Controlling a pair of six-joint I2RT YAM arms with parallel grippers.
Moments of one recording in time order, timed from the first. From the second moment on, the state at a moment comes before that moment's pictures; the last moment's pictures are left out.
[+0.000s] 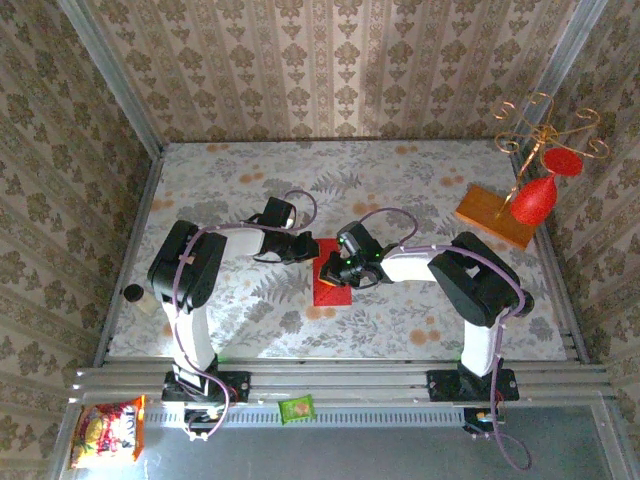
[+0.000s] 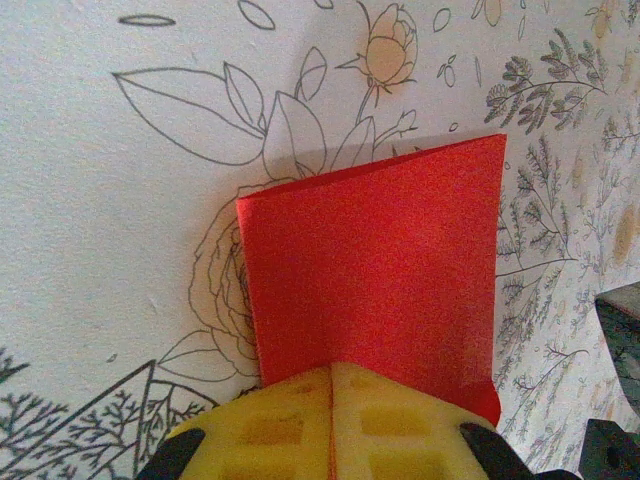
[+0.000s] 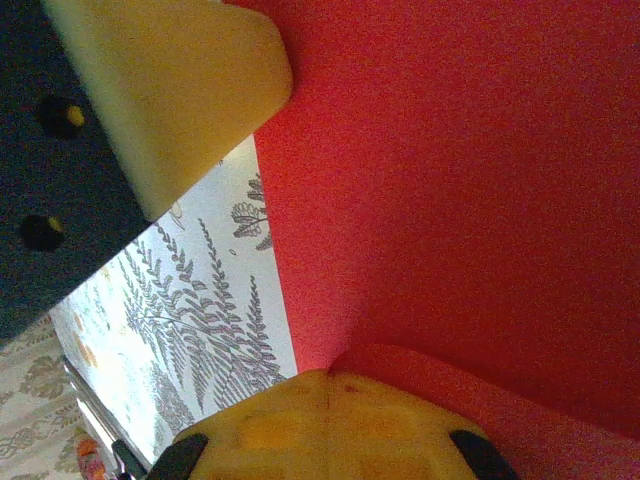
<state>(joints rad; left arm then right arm) -0.50 1.92 1.03 -0.14 0.57 -0.55 0.68 1.87 0.94 0.05 -0.40 1.04</state>
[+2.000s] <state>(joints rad) -0.50 1.92 1.03 -0.14 0.57 -0.55 0.68 1.90 0.94 0.07 -0.38 1.02</state>
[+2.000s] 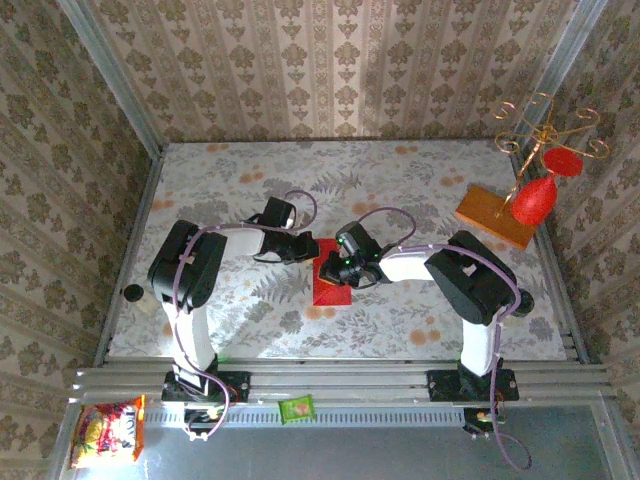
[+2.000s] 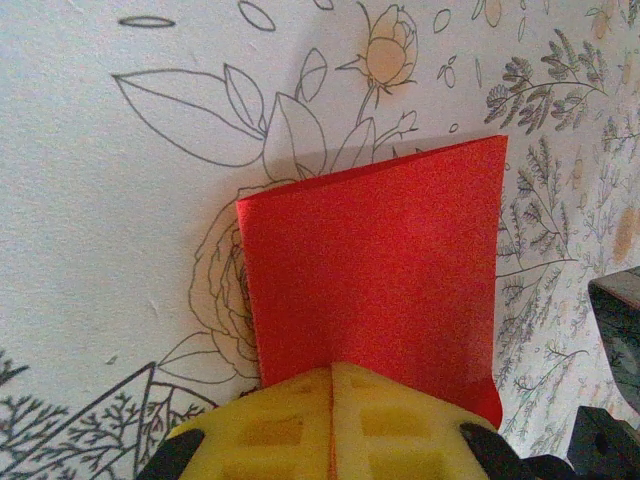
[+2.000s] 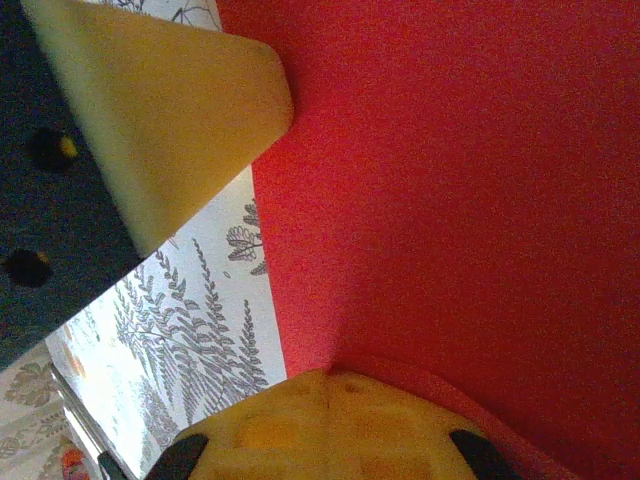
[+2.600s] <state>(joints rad) -0.50 1.92 1.03 -0.14 0.57 -0.55 0.68 1.91 0.95 0.08 -0.40 1.02</state>
